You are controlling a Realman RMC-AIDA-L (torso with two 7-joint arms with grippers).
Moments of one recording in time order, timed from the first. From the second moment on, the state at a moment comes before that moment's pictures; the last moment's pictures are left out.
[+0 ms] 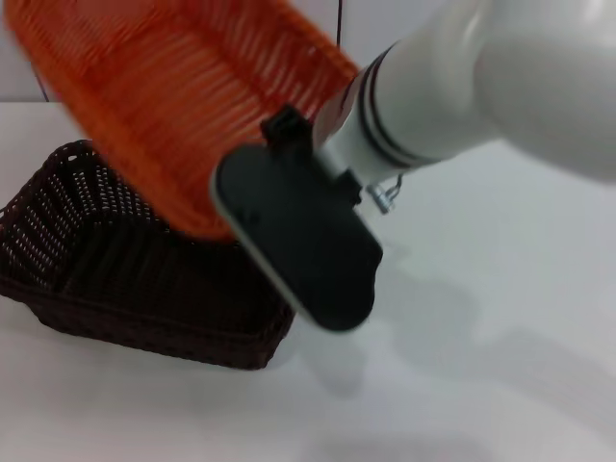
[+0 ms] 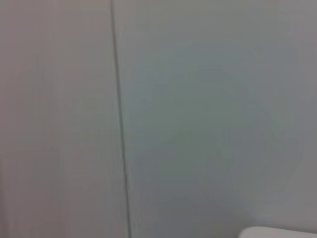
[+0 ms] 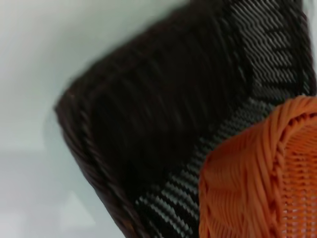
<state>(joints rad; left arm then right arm) -0.30 -2.07 -1.70 -0.24 2.54 0.96 0.12 0.97 2.07 -1.99 -1.57 -2.78 -1.37 1.90</state>
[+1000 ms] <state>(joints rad) -0.31 -2.07 -1.71 -0.23 2.54 0.95 0.12 0.95 2.06 -2.22 -1.60 -2.83 -1.38 2.05</state>
